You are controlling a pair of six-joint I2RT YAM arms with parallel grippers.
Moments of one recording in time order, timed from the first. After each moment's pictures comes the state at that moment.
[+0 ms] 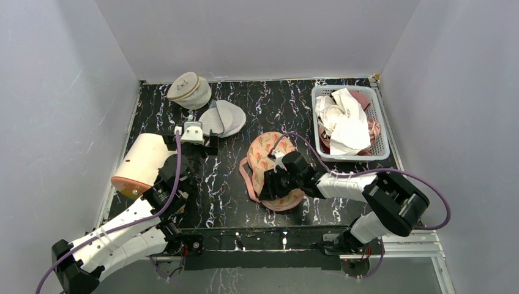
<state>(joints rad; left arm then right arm) -0.83 0.75 0.61 0.20 -0.83 0.22 0.78 1.48 0.56 0.18 -0.44 0.50</state>
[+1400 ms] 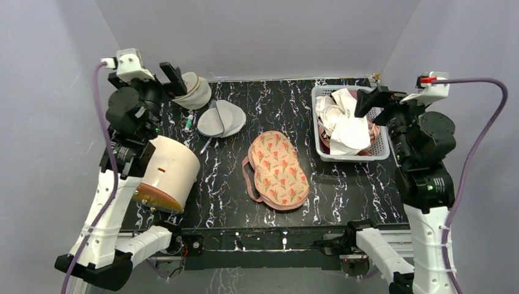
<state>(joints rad) -0.34 1.03 1.37 -0.27 -0.40 -0.12 0.10 0.83 1.36 -0.48 0.09 0.16</state>
